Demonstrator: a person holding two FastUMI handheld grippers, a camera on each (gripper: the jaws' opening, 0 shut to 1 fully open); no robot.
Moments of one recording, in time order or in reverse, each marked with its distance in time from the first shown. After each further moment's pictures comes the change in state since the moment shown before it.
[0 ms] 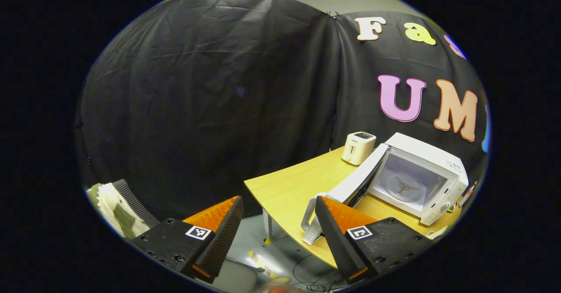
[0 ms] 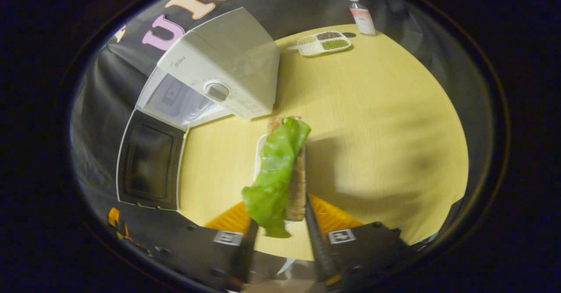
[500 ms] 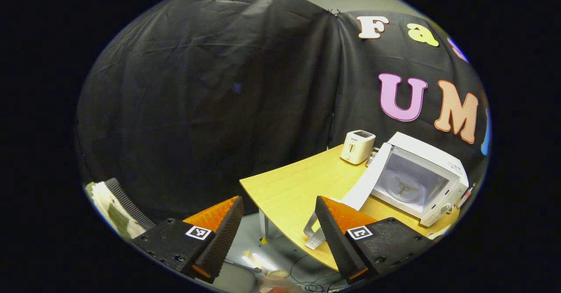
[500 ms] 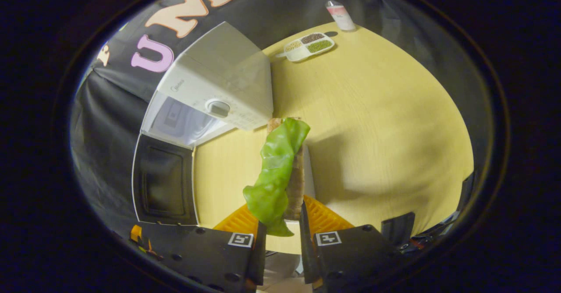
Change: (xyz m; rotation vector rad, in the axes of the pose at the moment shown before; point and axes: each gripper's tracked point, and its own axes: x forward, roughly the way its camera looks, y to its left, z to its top) left arm 0.035 0.001 -0.004 -0.015 0.023 -0.065; right arm -0.030 0.015 0.011 0.122 -0.087 0.025
